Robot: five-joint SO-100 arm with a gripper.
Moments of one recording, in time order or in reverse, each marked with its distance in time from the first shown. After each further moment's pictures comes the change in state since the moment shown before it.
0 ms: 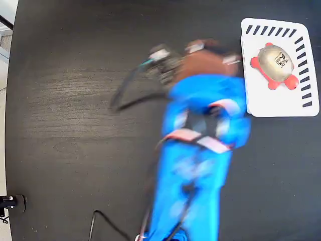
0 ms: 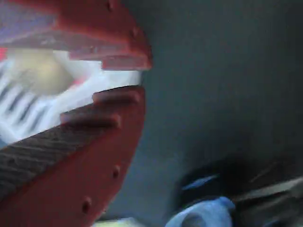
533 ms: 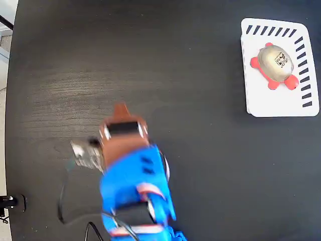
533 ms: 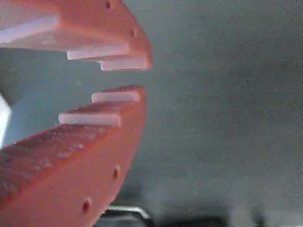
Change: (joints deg) arm -18.6 40.3 45.4 -10.4 -1.5
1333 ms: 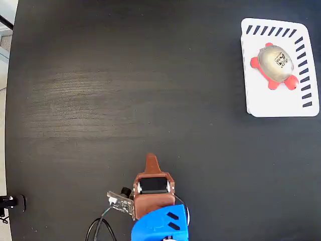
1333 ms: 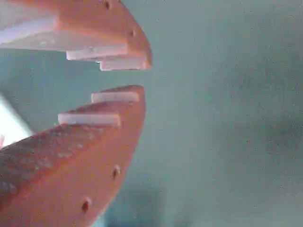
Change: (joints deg) arm 7.8 46.5 30.7 19.3 -3.8
